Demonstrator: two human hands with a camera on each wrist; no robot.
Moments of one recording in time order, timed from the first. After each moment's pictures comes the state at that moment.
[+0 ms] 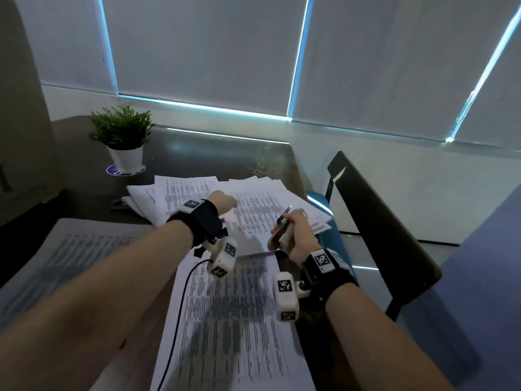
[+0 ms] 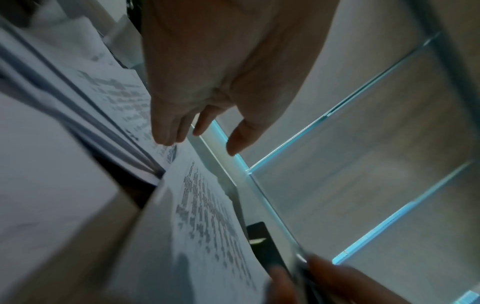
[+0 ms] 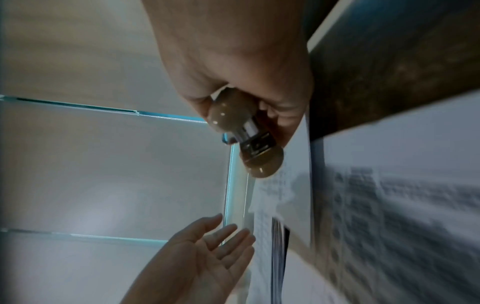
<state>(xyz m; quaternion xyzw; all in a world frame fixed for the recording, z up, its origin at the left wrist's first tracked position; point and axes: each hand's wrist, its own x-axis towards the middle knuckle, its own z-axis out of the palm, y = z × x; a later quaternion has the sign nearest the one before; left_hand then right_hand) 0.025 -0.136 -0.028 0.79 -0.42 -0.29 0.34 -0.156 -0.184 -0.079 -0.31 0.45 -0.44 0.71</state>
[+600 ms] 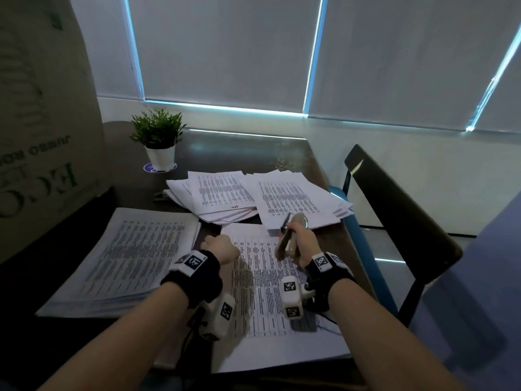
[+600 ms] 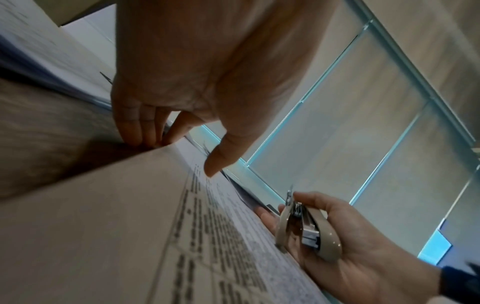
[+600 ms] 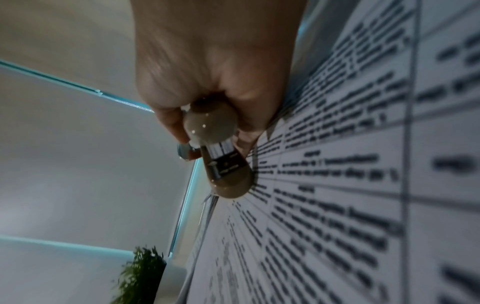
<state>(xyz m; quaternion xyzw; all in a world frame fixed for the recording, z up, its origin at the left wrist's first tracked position) 0.051 -0.020 -0.114 0.86 -0.44 -0.23 0.11 -0.117 -0.121 -0.133 -0.38 0.50 -0.41 0.66</state>
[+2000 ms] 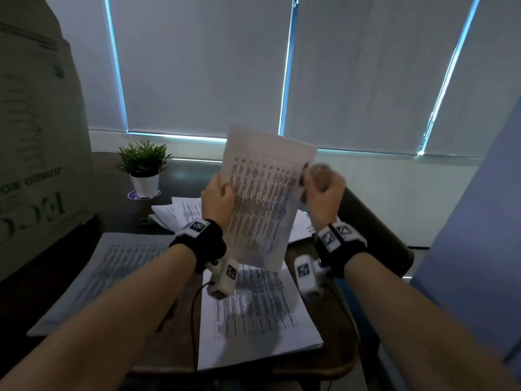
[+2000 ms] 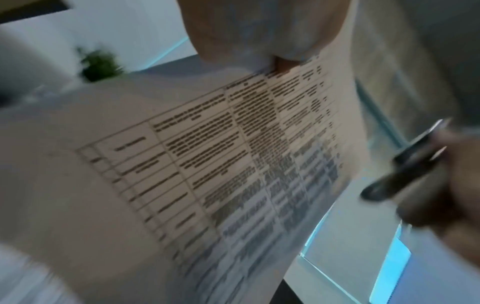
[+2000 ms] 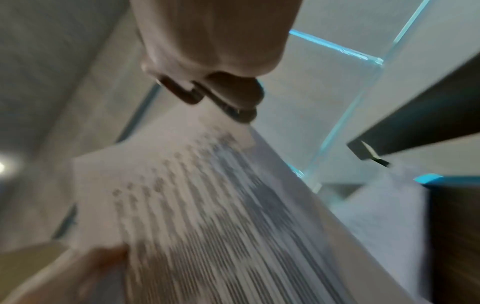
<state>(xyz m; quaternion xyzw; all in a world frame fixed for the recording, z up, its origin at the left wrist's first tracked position) 0.009 -0.013 0.010 0.60 -0.49 -0.05 0.63 -0.182 -0.075 0.024 -0.54 0.36 -0.70 0.29</state>
